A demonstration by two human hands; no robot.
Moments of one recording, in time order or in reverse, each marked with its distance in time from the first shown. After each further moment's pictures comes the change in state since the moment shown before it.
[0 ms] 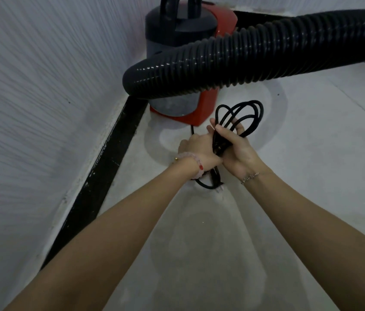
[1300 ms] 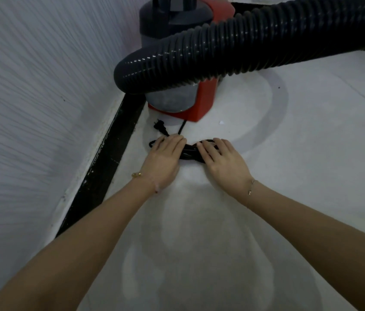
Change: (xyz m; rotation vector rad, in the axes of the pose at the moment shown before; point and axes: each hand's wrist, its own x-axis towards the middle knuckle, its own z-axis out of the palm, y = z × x) left_hand -0.022 -0.106 0.024 0.482 0.351 0.370; right_hand -0.007 0.036 -0.042 -2.517 -0.280 -0.875
